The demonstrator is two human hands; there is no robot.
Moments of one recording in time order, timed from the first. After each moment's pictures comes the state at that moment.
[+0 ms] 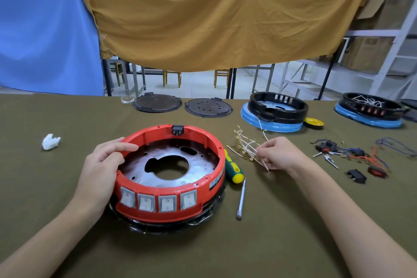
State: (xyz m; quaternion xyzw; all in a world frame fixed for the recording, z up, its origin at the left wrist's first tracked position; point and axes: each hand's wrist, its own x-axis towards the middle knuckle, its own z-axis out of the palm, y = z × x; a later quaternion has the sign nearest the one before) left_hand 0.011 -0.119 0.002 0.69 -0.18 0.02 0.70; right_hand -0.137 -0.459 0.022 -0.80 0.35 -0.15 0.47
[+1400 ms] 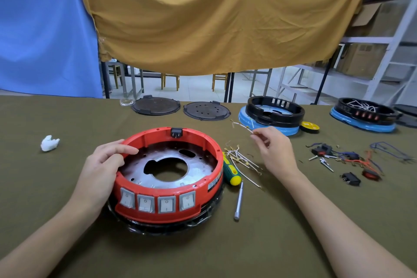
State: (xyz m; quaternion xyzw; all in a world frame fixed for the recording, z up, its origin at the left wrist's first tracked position) left_hand 0.013 -0.115 0.002 0.70 -0.20 0.00 0.69; right_hand -0.129 -0.457 0.009 -0.87 0.16 -0.43 0.15
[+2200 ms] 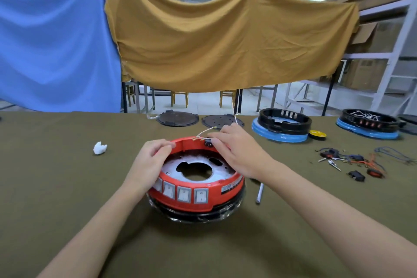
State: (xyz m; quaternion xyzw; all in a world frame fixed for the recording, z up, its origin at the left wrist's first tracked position) left_hand -0.002 -0.093 0.029 0.74 -0.29 0.00 0.61; right_hand -0.135 -0.286 0.080 -0.96 -0.05 -0.28 0.07
